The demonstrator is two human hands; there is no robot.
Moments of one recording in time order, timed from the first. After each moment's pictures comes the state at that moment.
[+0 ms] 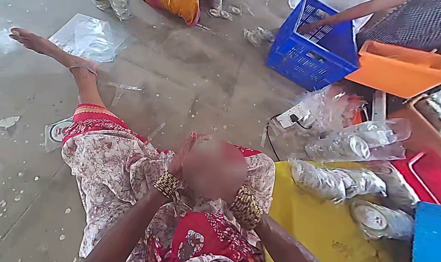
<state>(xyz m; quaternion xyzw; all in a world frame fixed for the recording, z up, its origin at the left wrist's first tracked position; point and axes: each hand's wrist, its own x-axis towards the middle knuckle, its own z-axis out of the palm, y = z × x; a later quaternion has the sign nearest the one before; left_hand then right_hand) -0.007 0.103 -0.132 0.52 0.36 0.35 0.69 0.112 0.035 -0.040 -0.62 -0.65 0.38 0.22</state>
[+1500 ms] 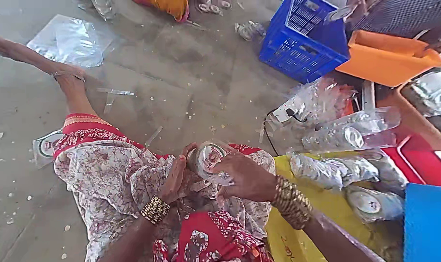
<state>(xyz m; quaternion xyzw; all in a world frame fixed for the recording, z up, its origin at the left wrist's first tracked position) -0.038 0.080 -0.166 0.55 0.29 0.38 0.68 0.167 0.051 0.009 -0.52 -0.74 0.41 -0.10</state>
